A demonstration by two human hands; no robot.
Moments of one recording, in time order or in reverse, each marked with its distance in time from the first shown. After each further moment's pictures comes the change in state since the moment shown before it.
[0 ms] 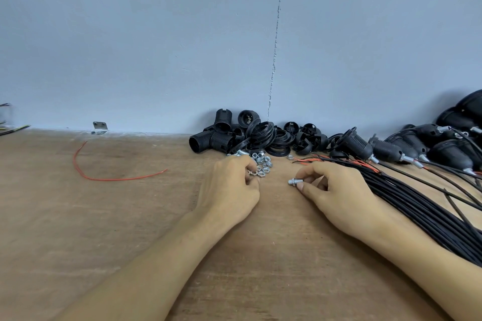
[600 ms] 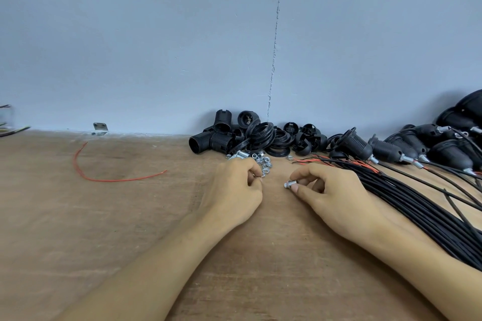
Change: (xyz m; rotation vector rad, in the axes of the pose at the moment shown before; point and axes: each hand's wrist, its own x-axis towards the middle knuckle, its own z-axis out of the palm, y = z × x) left_hand 0.000 0.004 0.002 -0.095 -0.072 -0.029; right_hand -0.005 -0.004 0.004 0.069 0.019 -0.047
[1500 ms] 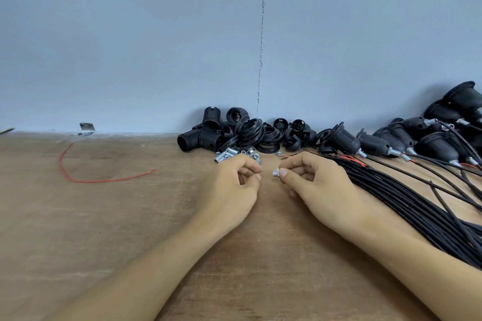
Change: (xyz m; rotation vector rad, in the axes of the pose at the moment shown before) left_hand -0.014 0.015 0.004 -0.325 -0.002 -0.009; right_hand 0.001 -0.002 0.004 0.331 0.030 0.125
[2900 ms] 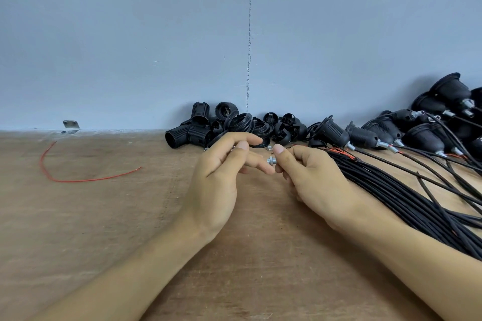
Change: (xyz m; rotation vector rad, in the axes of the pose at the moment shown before) left_hand -0.013 0.025 -0.007 -0.394 -0.075 0.193; right_hand 0.006 -0.001 -0.001 0.082 -0.003 0.072
